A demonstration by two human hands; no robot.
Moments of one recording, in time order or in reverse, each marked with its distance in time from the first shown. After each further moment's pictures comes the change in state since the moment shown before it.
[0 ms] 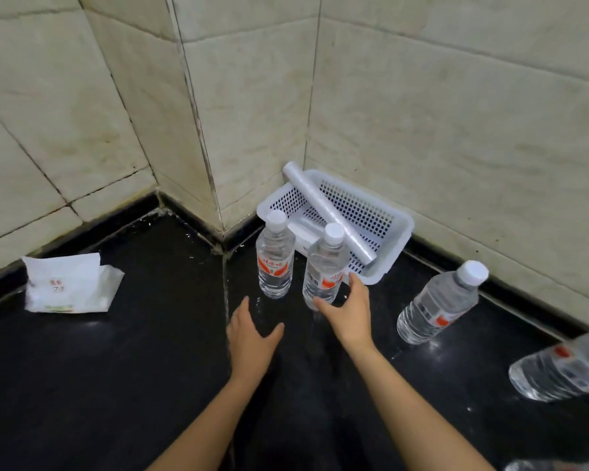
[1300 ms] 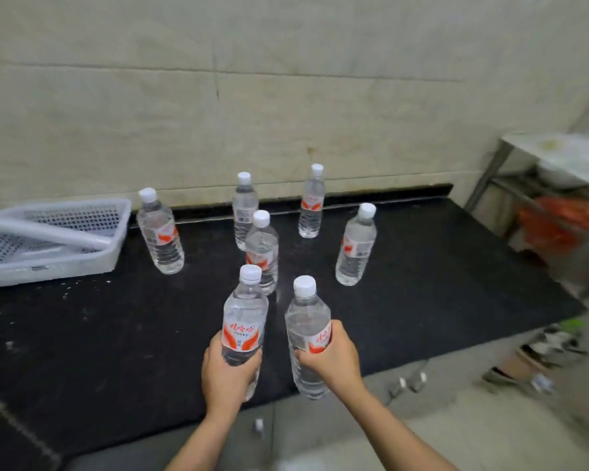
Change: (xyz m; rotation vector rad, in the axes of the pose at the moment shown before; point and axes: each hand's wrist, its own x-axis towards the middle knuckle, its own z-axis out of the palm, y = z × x) left_hand -0.313 -0.026 0.081 -0.114 -0.645 0.384; right_hand -0.385 0.136 -0.202 0.040 0.595 0.475
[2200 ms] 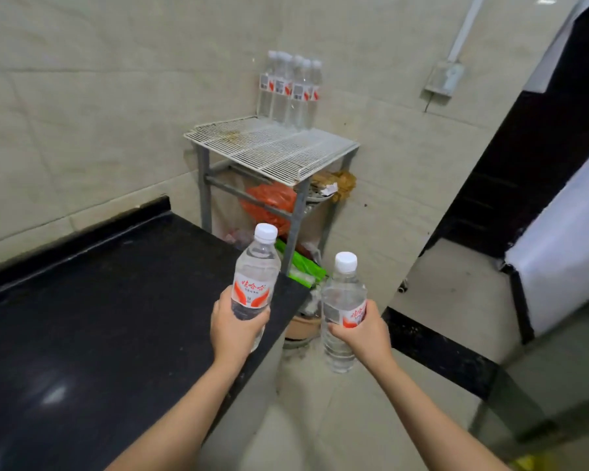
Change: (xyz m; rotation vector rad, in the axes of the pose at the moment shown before) left_hand -0.099 0.193 0.522 -0.038 -0.794 0.311; right_hand 0.069 0.212 -0.460 0.057 0.818 0.400
